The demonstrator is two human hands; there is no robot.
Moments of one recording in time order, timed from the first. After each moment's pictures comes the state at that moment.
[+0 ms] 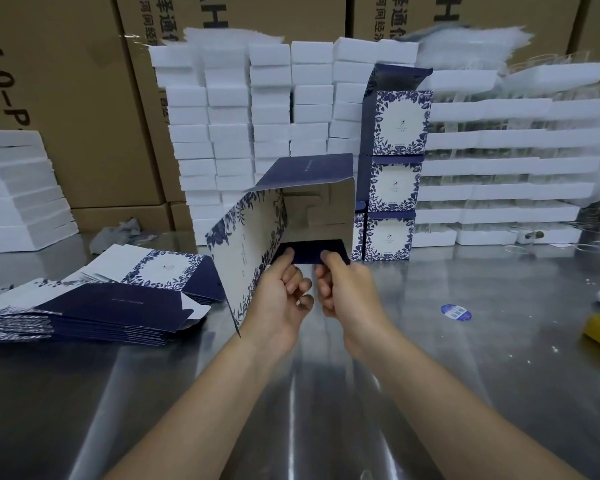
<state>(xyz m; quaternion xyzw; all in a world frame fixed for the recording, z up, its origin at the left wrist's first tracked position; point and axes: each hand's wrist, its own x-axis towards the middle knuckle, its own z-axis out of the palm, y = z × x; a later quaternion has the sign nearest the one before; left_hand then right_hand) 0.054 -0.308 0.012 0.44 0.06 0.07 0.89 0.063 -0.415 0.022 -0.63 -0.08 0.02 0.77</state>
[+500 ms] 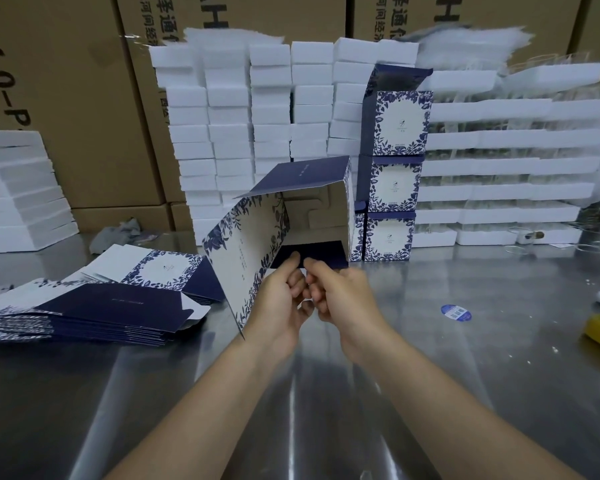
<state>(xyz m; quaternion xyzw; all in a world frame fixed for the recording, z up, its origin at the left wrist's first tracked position) 0.055 -0.313 0.009 0.51 0.06 0.06 0.86 0.057 -0.412 0.020 -0.63 -0.13 0.03 0.76</state>
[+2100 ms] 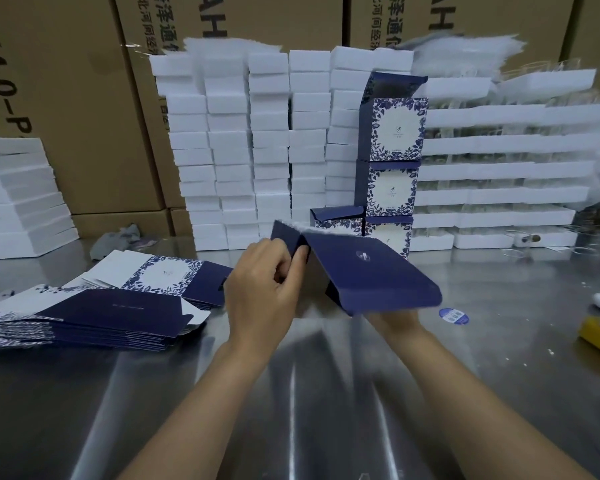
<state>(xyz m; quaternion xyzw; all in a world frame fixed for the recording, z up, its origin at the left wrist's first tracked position) 0.042 -0.295 0.018 0.77 -0.09 0.56 0.30 0.100 -0.472 -0.011 -0.84 -0.10 -0.18 0.50</state>
